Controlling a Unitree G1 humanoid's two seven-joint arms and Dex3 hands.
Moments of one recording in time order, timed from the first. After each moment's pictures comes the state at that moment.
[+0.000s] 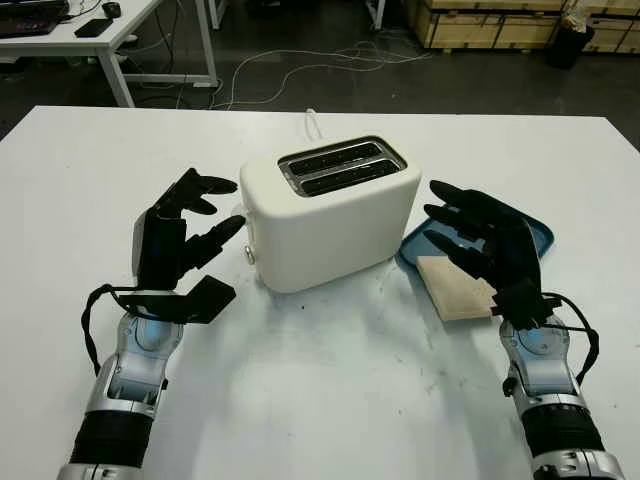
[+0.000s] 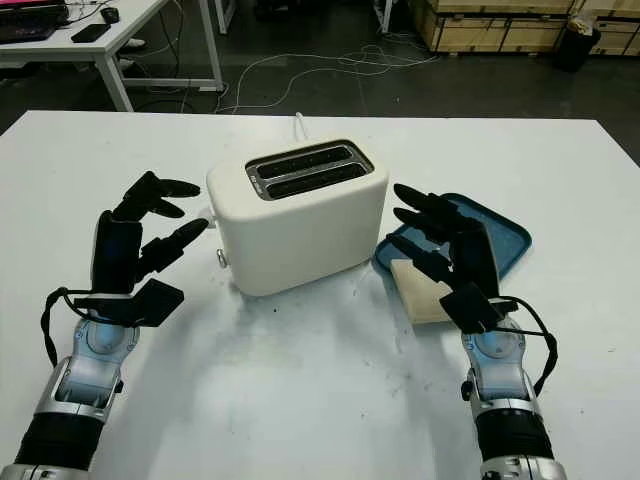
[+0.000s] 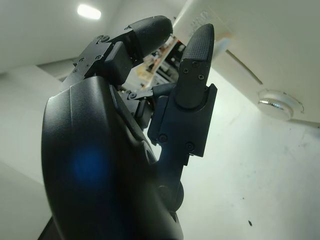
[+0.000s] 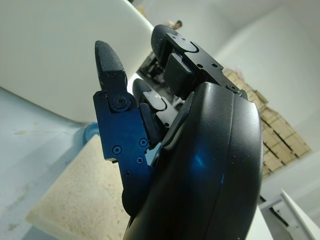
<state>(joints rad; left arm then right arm) -0.16 0.24 0.03 0.14 0.41 -0.42 0.28 -0.22 -0.28 -0.11 0.41 -0.04 -0.57 0.13</state>
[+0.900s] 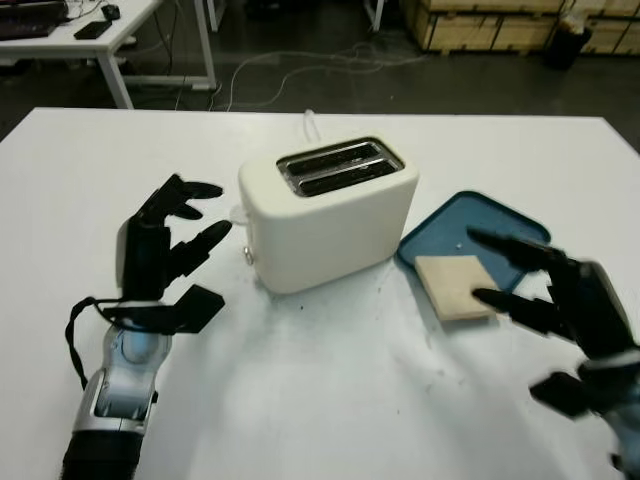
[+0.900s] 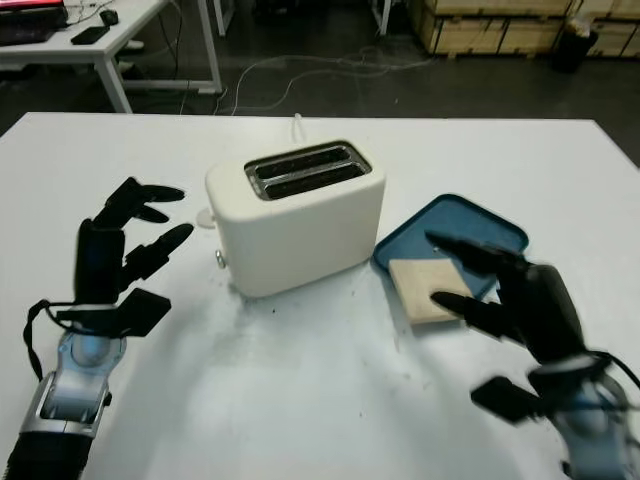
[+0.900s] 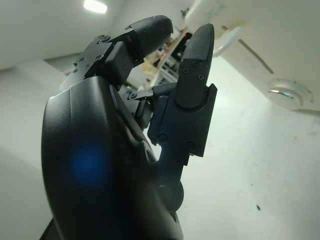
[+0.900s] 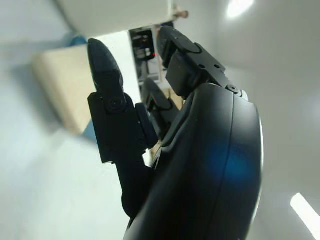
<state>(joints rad) -0.12 0.24 0.08 0.06 0.41 -0.39 0.28 0.29 -0.56 -0.29 -0.17 -0.50 -0.57 0.06</state>
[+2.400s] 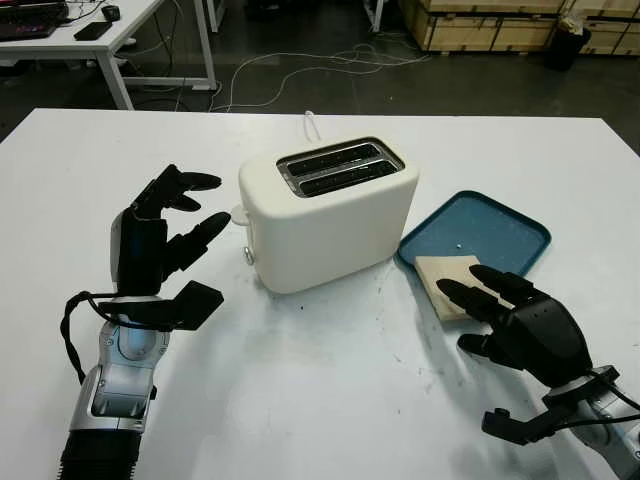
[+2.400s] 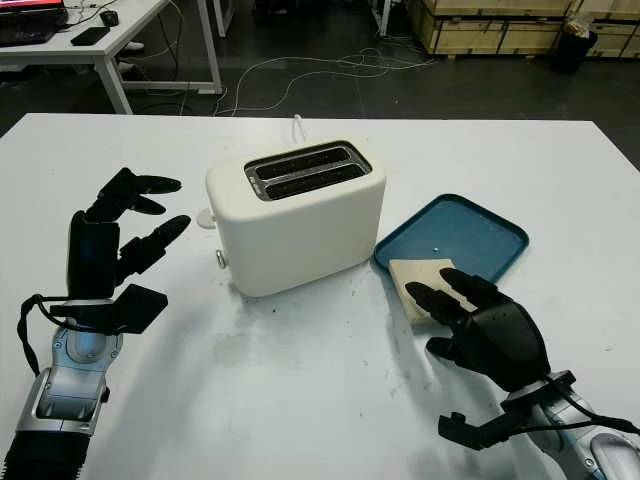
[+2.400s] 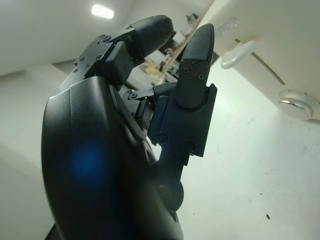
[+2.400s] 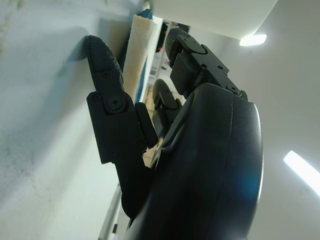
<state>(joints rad) -0.12 0.24 0.07 0.02 0.41 -0.38 0.27 0.11 -0.69 0.06 0.22 -0.98 -0.48 -0.47</state>
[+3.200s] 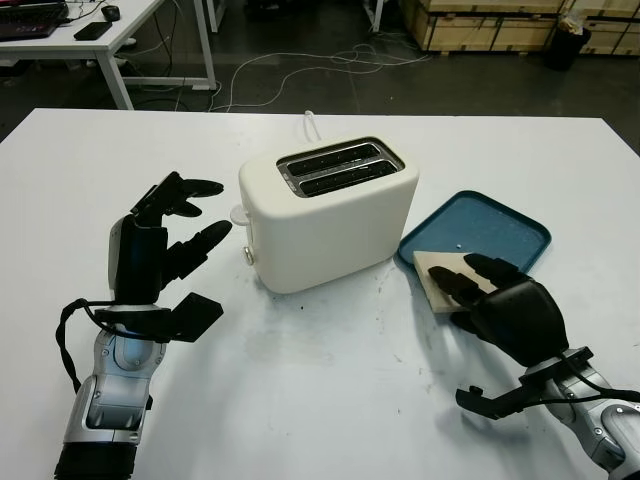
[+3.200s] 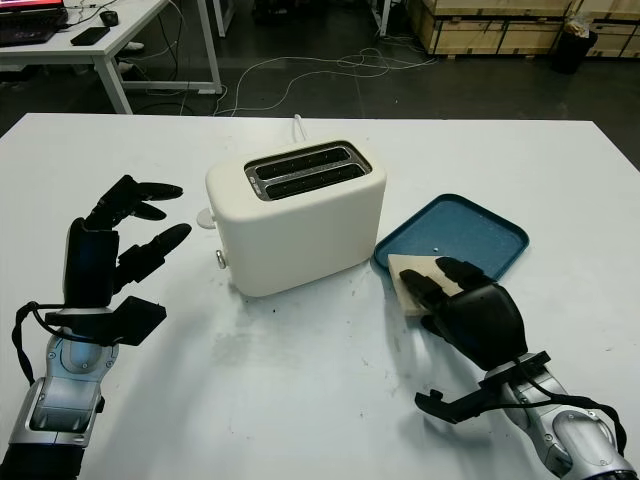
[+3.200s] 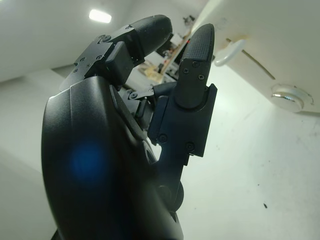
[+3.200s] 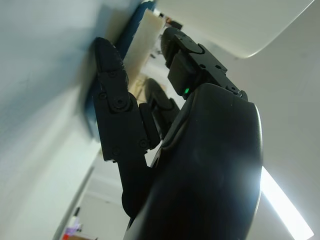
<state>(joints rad) -0.07 0.25 0.07 -0.04 0.42 -0.38 0.25 0.04 -0.71 0.22 0.13 -1.13 -0.19 -0.48</state>
